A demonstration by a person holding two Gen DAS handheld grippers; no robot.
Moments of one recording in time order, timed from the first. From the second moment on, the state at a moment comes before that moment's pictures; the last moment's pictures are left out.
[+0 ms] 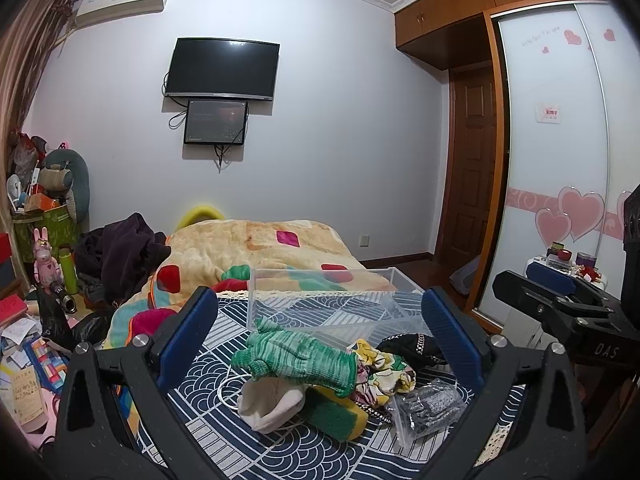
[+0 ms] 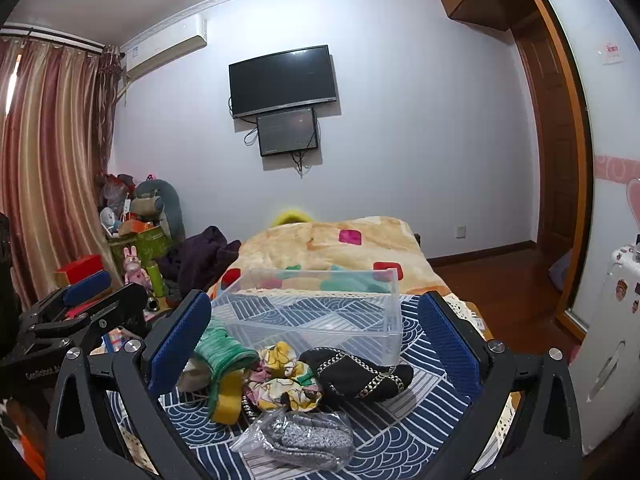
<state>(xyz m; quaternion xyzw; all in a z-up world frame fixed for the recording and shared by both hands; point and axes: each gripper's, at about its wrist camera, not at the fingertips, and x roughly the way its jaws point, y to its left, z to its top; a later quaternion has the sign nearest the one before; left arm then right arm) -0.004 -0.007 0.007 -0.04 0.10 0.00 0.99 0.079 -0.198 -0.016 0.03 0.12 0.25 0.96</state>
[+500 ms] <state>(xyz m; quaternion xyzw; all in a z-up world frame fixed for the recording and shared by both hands) -0.005 -0.008 0.007 -0.04 0.10 0.00 0.99 0.075 -0.196 -0.015 0.02 0.12 0.25 0.96</state>
